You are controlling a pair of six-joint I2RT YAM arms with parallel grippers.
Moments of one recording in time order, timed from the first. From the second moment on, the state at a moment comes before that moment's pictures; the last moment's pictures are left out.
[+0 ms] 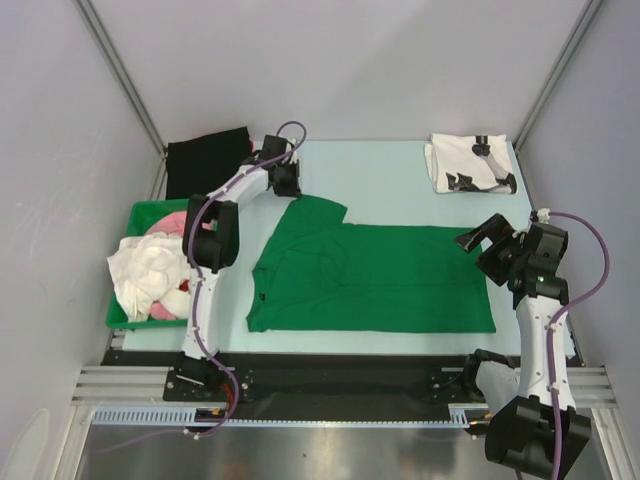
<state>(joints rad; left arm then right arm) -0.27 2.41 1.98 -0.47 0.20 -0.24 -0.31 0.86 0.71 -0.50 -0.42 0.59</state>
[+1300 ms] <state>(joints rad) -0.31 2.01 1.70 -0.53 0.25 -0.34 -0.23 2.03 1.47 -0.62 0.04 0.48</state>
